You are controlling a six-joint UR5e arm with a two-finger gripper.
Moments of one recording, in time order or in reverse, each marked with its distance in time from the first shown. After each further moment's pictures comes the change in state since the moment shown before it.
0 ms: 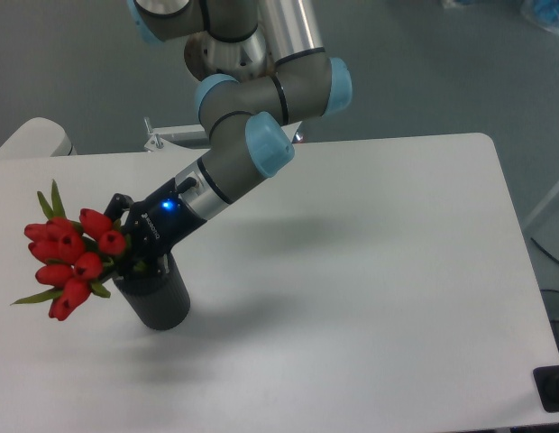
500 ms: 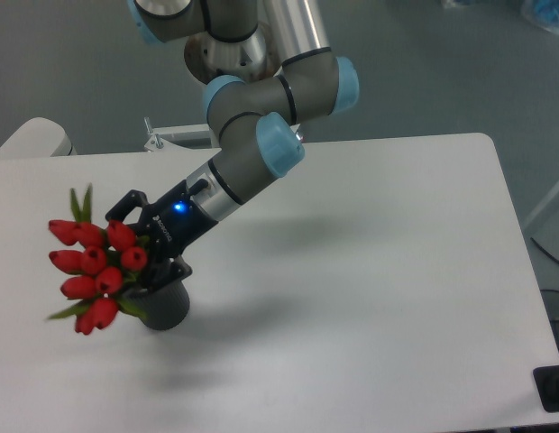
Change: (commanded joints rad) arm 0.046 0.005 -0.005 0.003 0.000 0.006
